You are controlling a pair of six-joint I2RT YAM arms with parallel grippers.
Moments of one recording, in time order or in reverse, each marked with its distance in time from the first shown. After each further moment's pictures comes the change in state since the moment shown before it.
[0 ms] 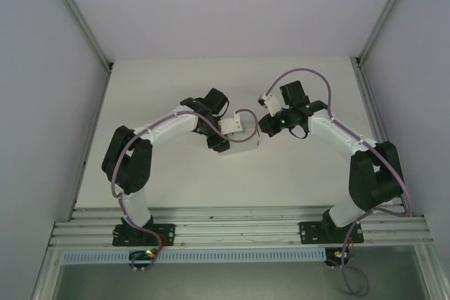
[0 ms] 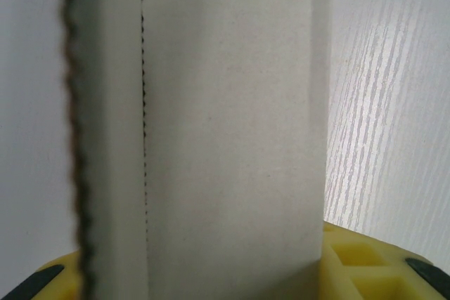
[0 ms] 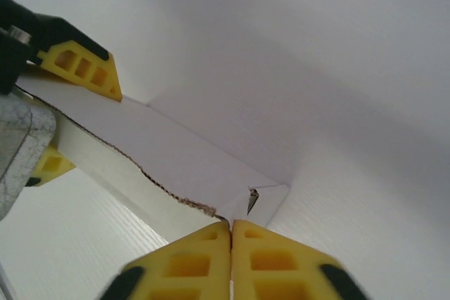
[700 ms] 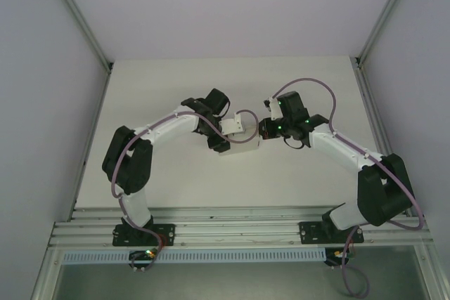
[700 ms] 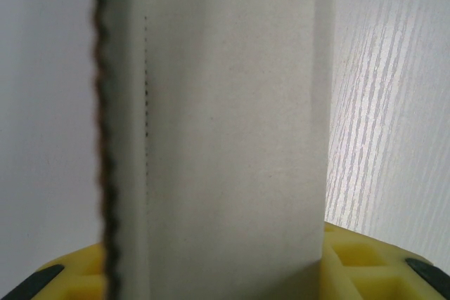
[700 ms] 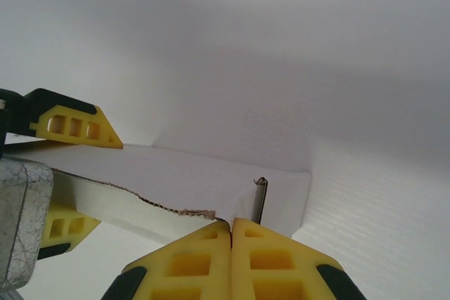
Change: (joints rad) left arm -0.006 0.000 0.003 0.001 -0.009 0.000; right arm 0.077 -0.122 -0.169 0.179 0.149 0.458
